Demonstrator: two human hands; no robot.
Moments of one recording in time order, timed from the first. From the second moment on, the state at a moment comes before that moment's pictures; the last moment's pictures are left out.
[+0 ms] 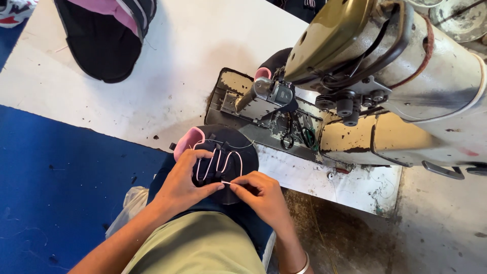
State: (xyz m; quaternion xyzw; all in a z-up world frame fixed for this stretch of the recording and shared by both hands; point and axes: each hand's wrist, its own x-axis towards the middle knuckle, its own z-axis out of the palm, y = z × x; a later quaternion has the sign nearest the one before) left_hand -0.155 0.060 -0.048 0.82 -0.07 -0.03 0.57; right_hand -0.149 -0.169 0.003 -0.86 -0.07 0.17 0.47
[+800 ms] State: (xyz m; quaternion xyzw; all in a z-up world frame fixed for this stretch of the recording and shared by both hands) left_hand -0.158 0.060 -0.070 0.72 -0.02 -0.10 0.69; right_hand -0.149 -0.149 0.016 -0.91 -0.20 0.09 0.35
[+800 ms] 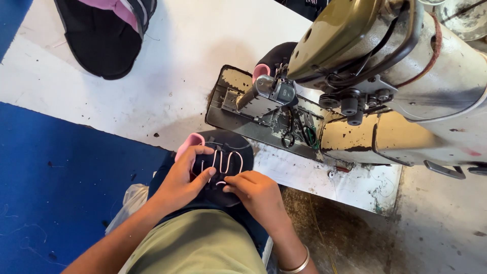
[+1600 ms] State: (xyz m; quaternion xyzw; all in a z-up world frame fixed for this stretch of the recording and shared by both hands) left_hand -0.169 0.055 -0.064 0.70 0.03 -0.21 0.68; right_hand -0.138 -0.210 -0.045 -0.66 0.18 0.07 0.73
